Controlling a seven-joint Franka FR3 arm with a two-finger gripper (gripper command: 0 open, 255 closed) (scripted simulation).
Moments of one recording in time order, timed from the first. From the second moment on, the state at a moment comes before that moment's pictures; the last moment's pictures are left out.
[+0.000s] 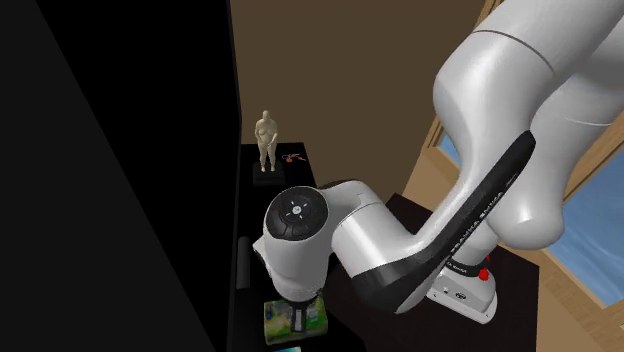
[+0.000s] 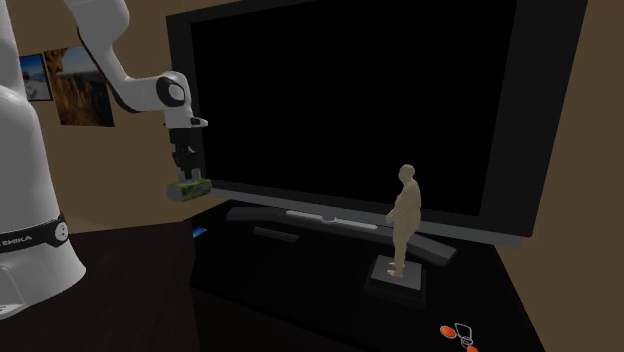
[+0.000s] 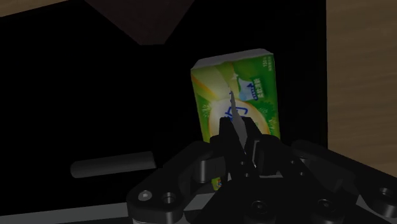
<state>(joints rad) 0.59 0.01 0.47 -2.47 -0.14 2.37 0.51</state>
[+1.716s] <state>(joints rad) 0.80 0.39 0.49 -2.25 -0.38 2.43 0.93</state>
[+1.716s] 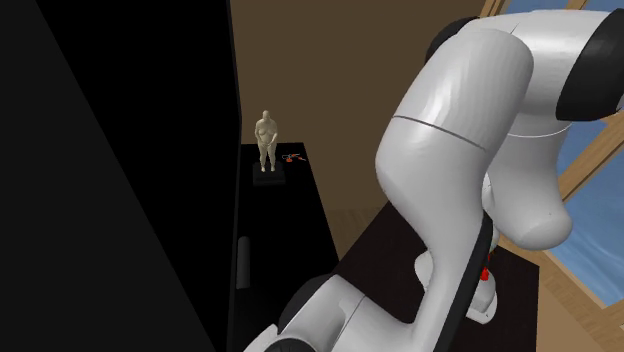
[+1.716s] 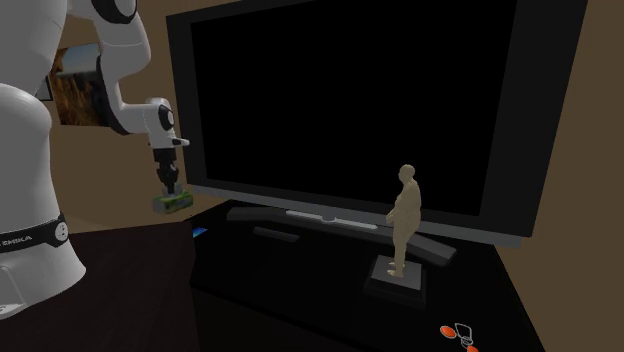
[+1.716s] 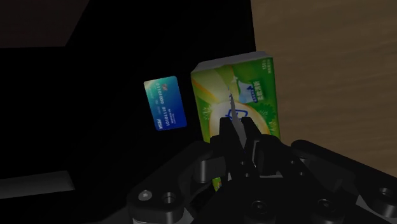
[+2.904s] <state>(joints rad) 0.88 0.58 0.38 -2.21 -0.52 2.56 1.03</state>
